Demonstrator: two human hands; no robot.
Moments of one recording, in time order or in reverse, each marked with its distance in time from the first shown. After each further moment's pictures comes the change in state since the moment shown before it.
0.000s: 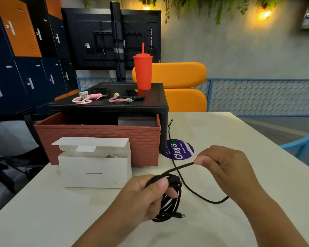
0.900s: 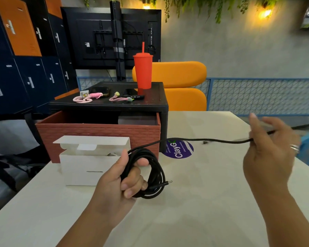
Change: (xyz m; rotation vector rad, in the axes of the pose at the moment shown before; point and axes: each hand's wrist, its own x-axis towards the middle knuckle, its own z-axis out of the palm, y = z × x) left_hand 0.006 0.007 -0.017 -0.579 0.246 0.009; right_hand 0.001 0.035 -0.028 -0.571 0.668 0.009
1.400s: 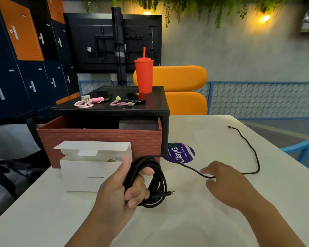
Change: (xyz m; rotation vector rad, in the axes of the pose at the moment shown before) left_hand 0.001 -0.004 -0.003 0.127 -0.004 0.014; right_hand -0.032 -0.015 0.019 0.072 -1.178 0.215
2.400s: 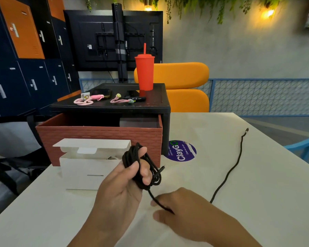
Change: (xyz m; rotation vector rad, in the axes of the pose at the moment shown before) left_hand 0.001 -0.008 -0.003 -0.120 -0.073 0.228; right_hand -0.038 -0.087 0.020 0.067 -0.341 -0.460
